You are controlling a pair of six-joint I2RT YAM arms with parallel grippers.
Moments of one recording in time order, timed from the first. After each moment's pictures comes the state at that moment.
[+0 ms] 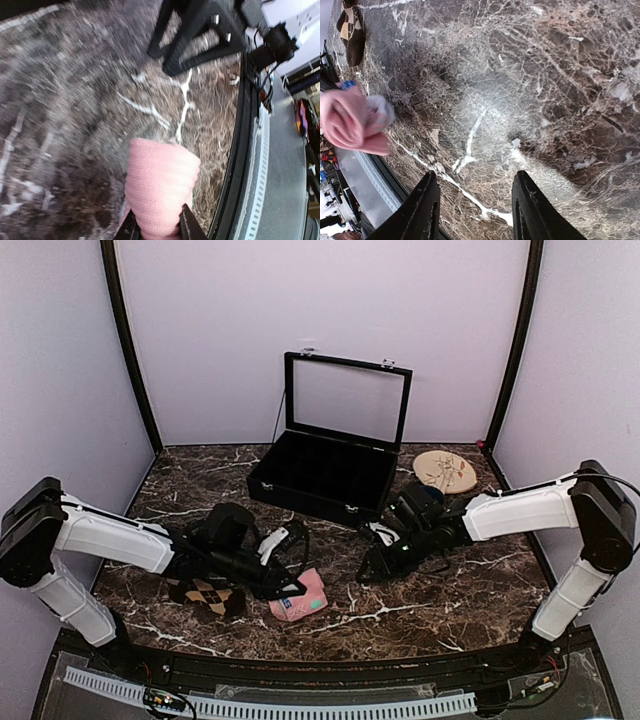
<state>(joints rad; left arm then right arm) -0.90 1.54 0.66 0.13 0.50 -0.27 0.81 1.62 0.88 -0.30 -0.42 0.45</state>
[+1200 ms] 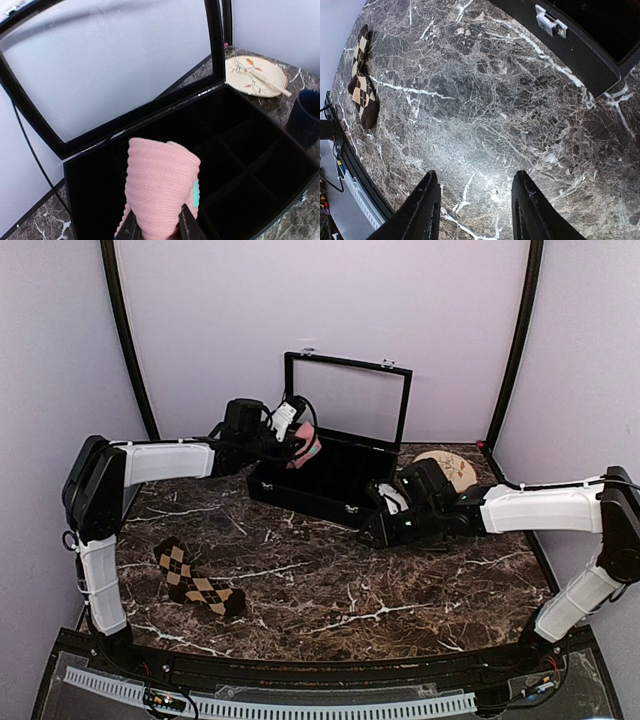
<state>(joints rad) -0.55 1.95 1.48 0.12 0.12 0.24 0.79 1.51 0.91 -0.18 -0.20 0.47</state>
